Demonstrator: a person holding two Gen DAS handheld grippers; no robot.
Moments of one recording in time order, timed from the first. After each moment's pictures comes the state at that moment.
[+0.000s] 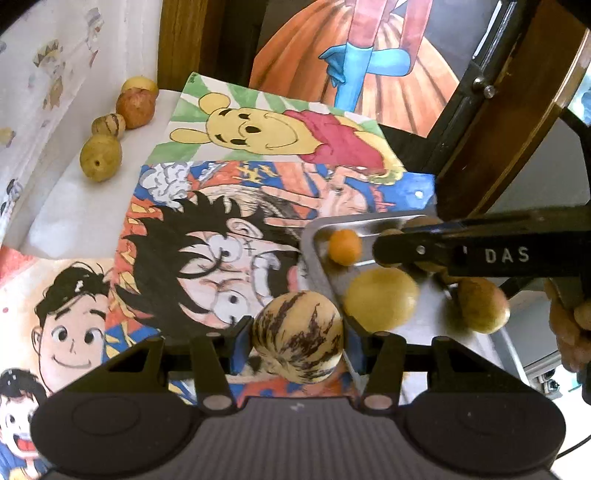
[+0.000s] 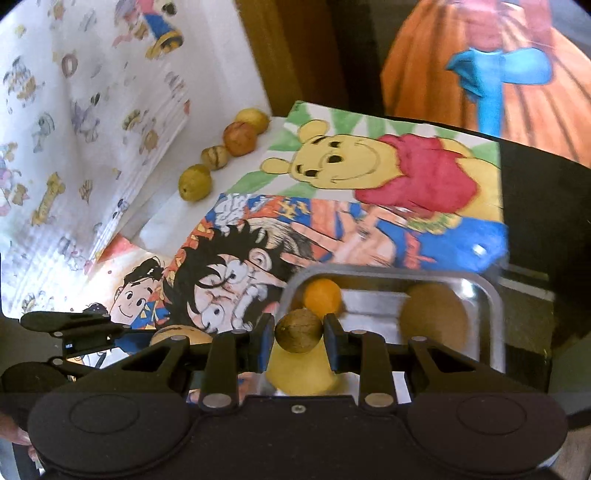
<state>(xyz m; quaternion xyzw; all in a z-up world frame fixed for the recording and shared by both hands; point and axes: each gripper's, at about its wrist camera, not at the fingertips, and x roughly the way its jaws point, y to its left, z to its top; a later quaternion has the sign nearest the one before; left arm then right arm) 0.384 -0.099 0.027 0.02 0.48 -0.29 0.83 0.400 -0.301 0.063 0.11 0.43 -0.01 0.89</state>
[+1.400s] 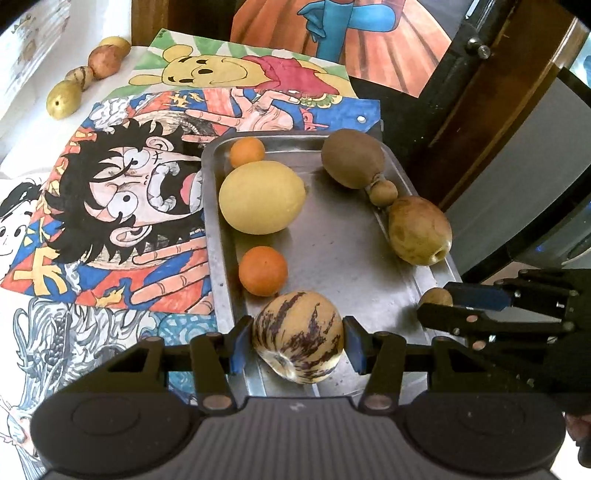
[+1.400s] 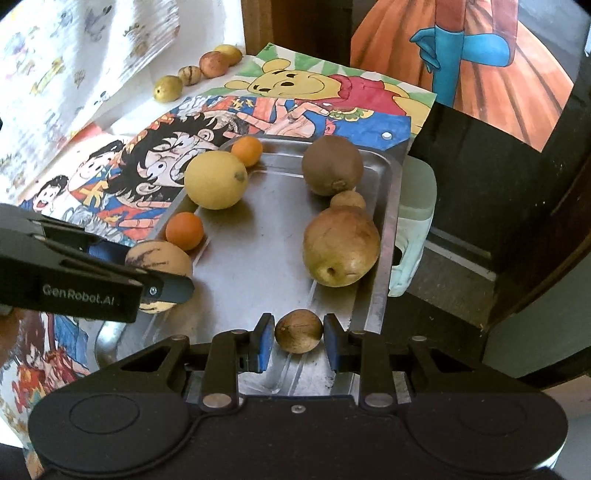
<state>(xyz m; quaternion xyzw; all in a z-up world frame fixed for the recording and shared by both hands) 0.295 -0.175 0.002 0.02 0.53 -0.26 0.81 0.273 -0.321 0.016 0.00 0.48 -0.04 0.88</state>
